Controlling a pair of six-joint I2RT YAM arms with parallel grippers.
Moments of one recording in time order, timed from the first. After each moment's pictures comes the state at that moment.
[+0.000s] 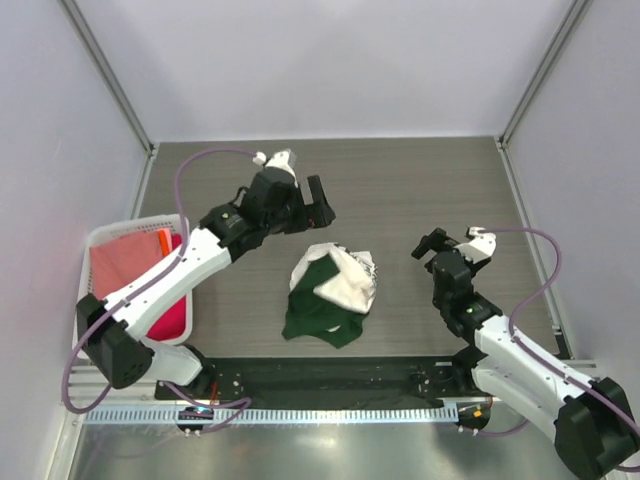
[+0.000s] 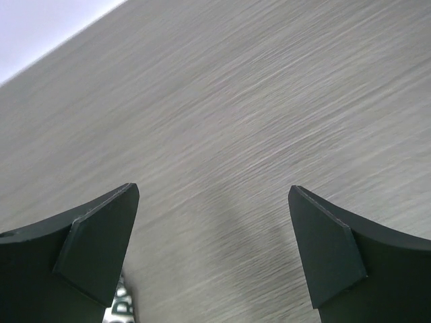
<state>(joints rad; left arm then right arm) -0.73 1.37 1.39 -0.55 -0.11 -0.73 0.48 0.79 0.31 0.12 0.79 0.63</state>
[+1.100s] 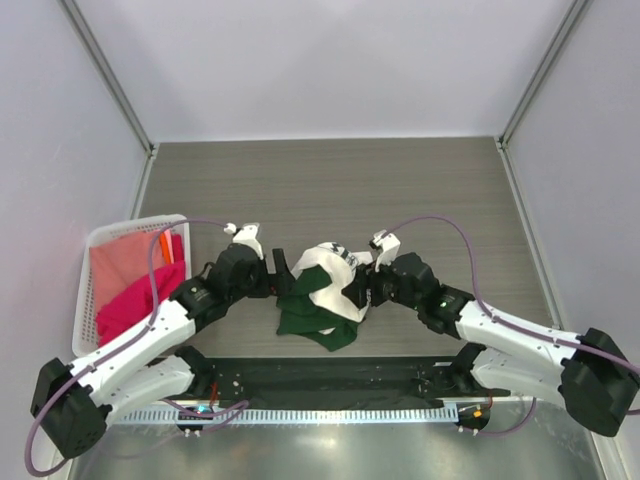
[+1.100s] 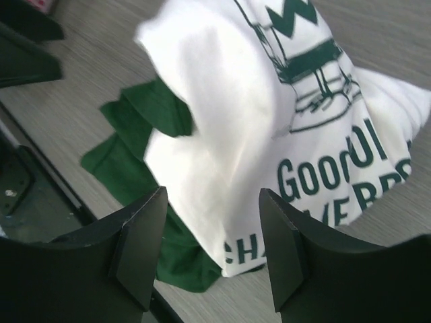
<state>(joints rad) -0.70 0.92 0.62 -0.36 -0.13 -0.62 0.80 0.98 0.44 0.11 -0.08 0.41</state>
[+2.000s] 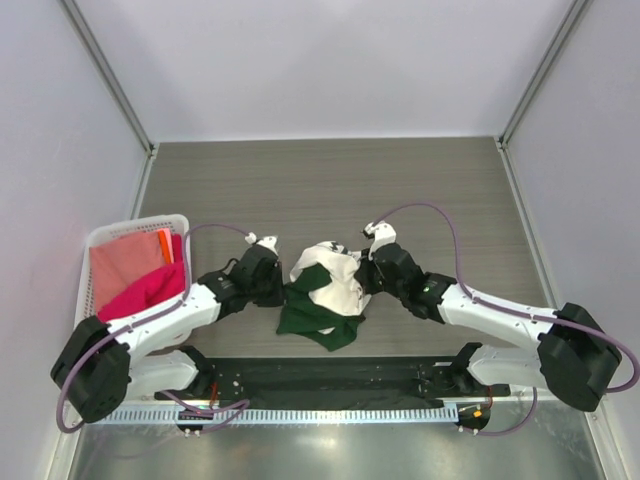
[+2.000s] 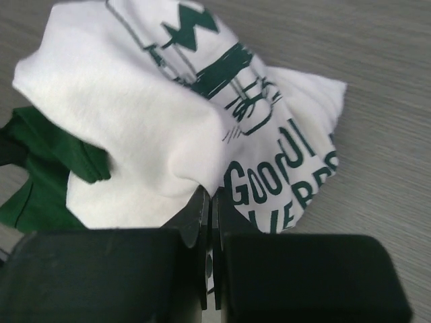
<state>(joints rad) -0.72 1.17 0.58 -0.32 -0.03 -0.66 0.81 1.18 0.56 0.00 0.16 0.42</state>
